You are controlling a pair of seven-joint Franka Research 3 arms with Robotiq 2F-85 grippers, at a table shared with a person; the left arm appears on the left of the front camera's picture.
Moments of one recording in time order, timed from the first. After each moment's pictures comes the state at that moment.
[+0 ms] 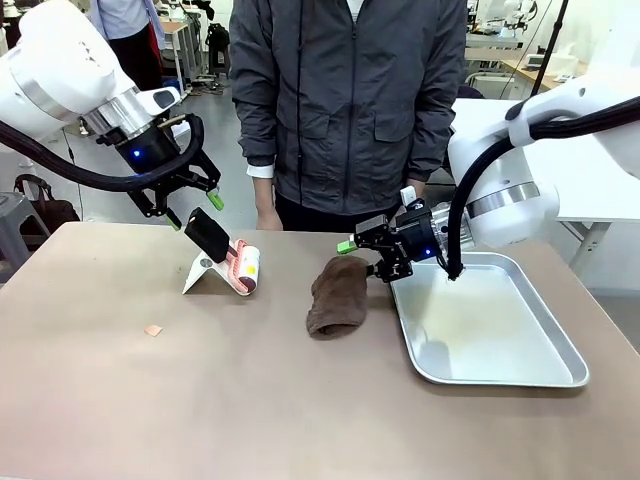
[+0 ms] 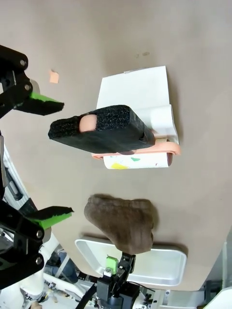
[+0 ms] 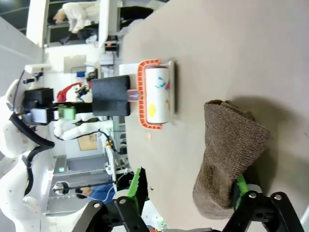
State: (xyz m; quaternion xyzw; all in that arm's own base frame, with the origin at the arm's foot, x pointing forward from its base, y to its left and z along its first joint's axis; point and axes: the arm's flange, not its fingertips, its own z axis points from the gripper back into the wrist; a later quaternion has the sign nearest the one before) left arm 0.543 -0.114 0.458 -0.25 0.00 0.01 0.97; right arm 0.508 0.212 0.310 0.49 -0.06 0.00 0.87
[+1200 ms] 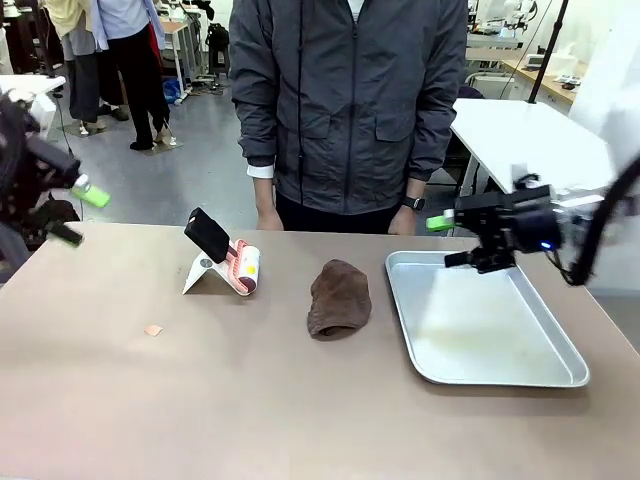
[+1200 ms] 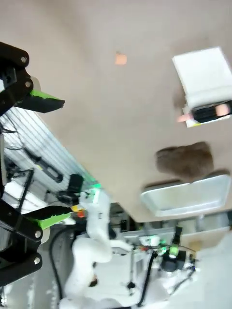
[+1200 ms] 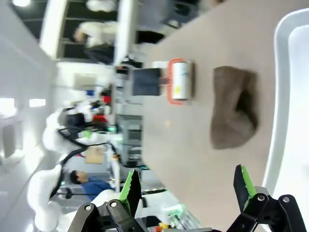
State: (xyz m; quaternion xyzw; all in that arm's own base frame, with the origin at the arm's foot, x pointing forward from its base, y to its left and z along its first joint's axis) left arm 0.389 0.032 0.480 -0.43 -0.04 -0.09 0.90; right arm 0.391 0.087 0.406 0.51 -0.15 -0.02 0.84
